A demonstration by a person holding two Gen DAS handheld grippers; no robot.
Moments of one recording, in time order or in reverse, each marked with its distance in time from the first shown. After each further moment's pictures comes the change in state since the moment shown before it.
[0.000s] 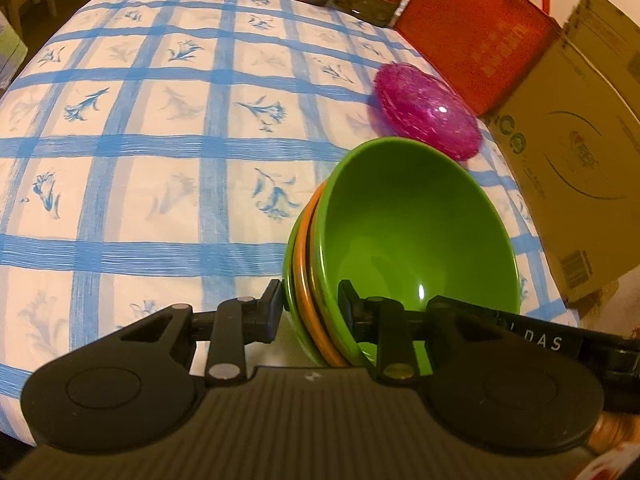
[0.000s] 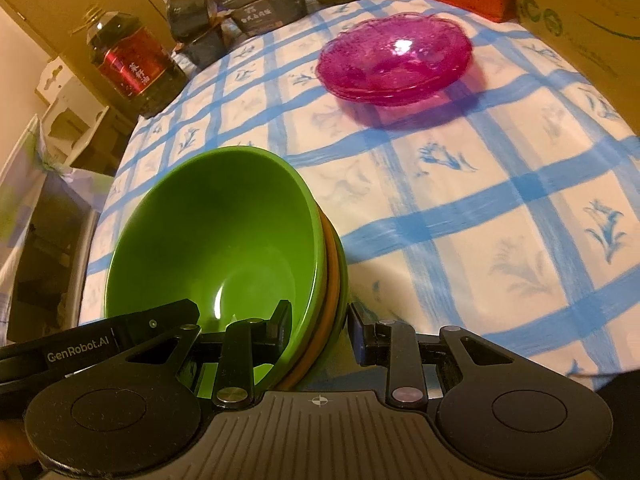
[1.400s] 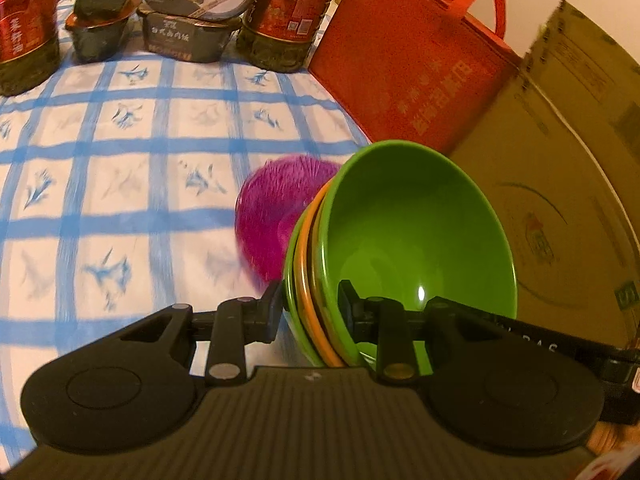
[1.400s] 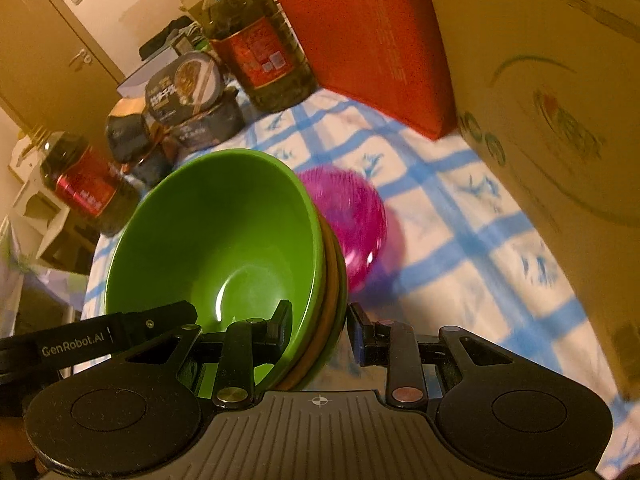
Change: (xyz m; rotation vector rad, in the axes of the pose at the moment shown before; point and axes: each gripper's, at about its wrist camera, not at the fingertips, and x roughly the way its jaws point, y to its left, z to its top) left arm 0.068 -0.120 0.165 0.088 -0.024 -0.092; right arm -0.028 -0.077 0.177 0.065 -0.139 -0.054
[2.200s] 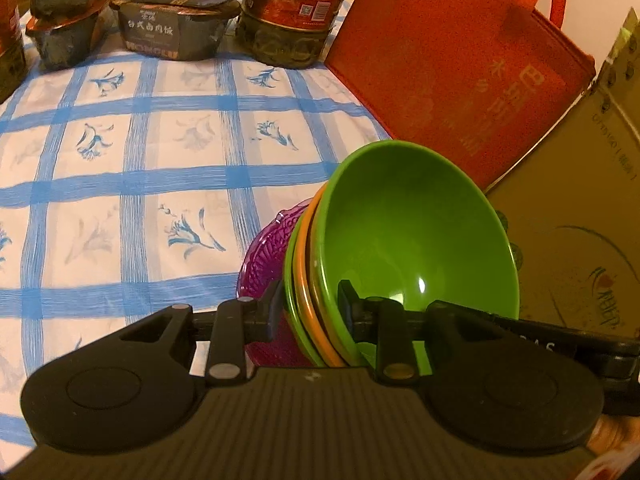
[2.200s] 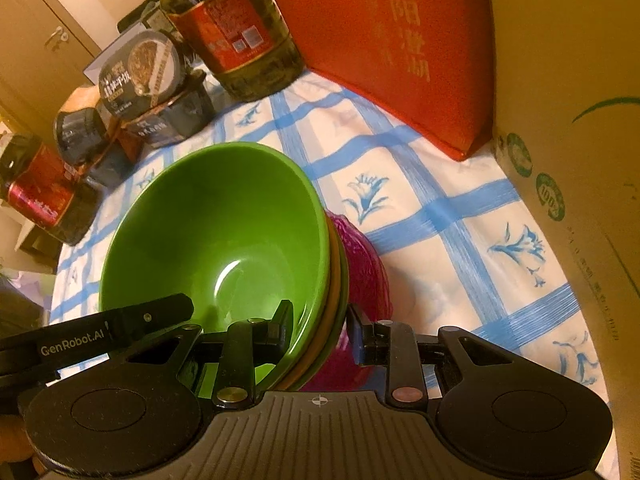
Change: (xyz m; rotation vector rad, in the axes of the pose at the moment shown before) left arm 0.096 0.020 0.061 0.015 0.040 0.038; right arm 0.100 -0.019 0.061 -0.019 0.097 -0.032
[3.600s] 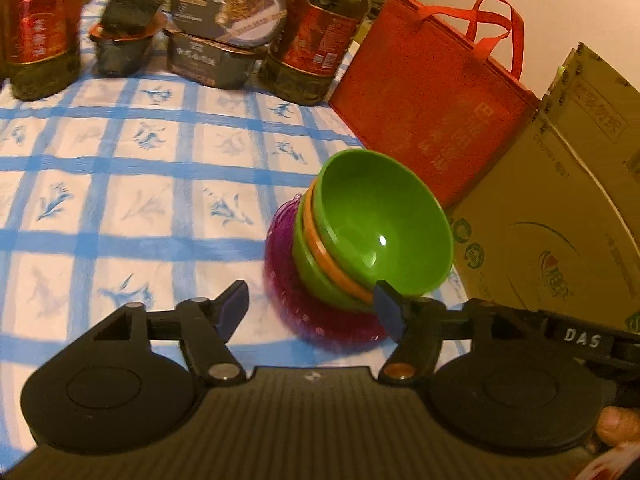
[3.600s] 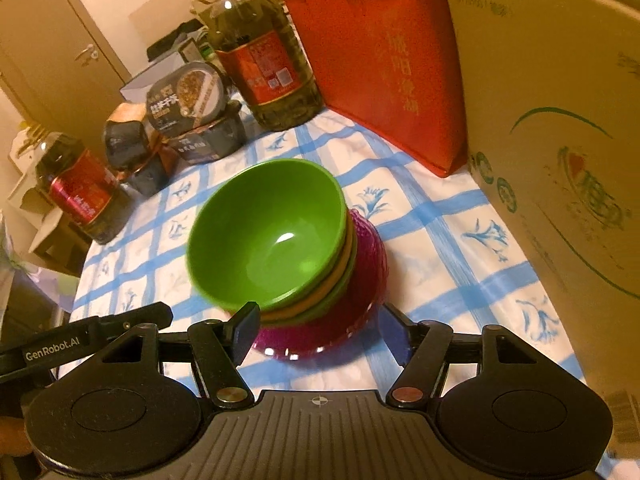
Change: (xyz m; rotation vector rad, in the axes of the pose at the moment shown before) left arm -0.102 0.014 -0.076 -0.059 -0.161 -0.028; right arm -0.098 0.022 -0.065 -0.055 -0.144 0.016
